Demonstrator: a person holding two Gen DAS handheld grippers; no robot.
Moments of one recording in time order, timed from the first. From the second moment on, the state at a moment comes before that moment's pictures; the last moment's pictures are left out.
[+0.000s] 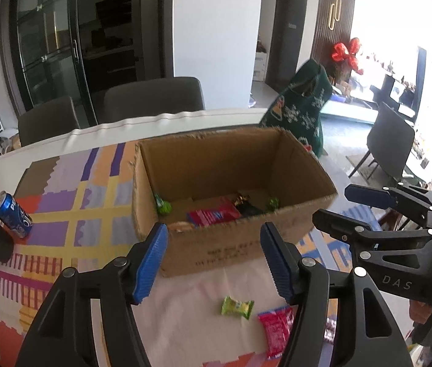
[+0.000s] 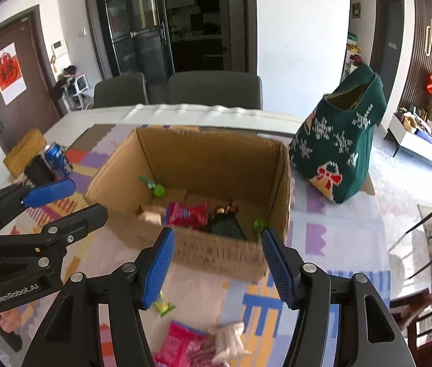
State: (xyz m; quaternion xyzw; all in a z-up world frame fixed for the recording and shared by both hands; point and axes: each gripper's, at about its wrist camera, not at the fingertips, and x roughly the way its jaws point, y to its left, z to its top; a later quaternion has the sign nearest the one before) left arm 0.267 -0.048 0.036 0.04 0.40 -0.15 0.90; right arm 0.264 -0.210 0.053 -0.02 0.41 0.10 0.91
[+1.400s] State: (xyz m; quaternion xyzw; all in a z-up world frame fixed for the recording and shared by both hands) left arm 0.252 -0.076 -0.113 0.08 0.57 -0.19 0.80; right arm 0.226 -0.231 -0.080 -0.04 0.59 0.09 0.80
